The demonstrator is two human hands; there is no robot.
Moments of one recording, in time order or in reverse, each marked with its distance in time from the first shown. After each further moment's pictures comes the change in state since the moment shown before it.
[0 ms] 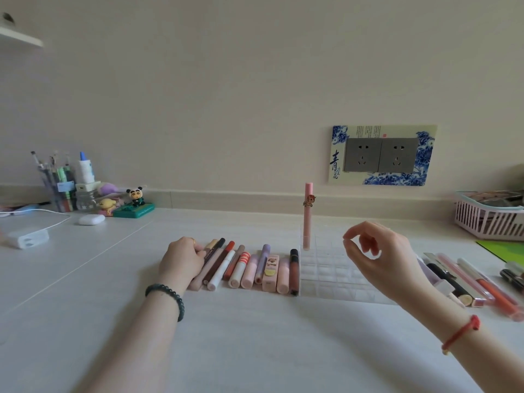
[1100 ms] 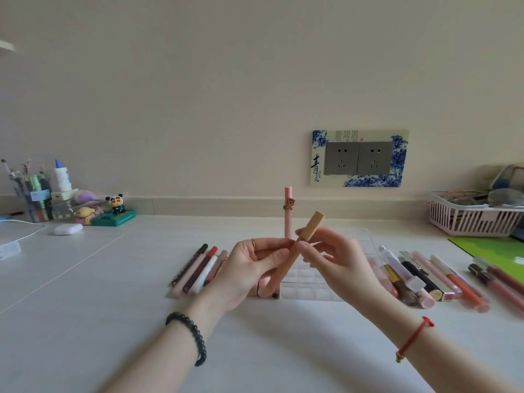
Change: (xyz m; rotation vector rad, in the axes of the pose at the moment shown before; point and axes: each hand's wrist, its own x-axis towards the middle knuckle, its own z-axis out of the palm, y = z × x) left_hand -0.088 0.102 0.010 -1.242 -0.729 0.351; right_hand -0.007 -0.034 0.010 0.622 -0.147 0.129
